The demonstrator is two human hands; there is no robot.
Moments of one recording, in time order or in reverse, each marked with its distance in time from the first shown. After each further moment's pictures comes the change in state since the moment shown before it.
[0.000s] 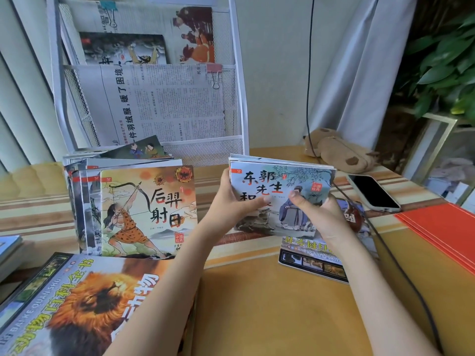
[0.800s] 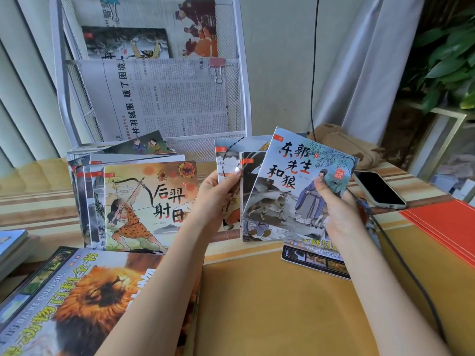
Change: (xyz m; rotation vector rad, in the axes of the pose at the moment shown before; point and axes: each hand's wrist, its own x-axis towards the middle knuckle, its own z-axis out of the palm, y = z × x) left_hand 0.008 -0.008 -0.020 -0.297 0.142 -0.041; right_hand 0.009 0.005 -0.006 0.352 0.280 0.129
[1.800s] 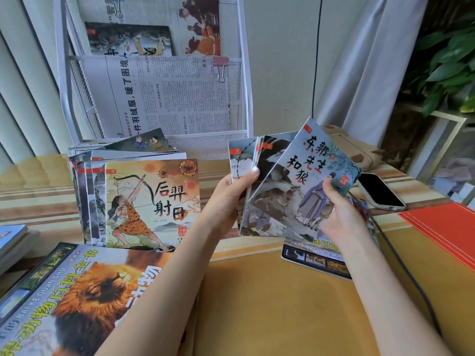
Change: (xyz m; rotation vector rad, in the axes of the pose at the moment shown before) left_hand -0.011 0.005 0.020 0.035 -0.139 -0.106; right_hand 0.012 0.007 -0.013 0.118 -0.144 0.143
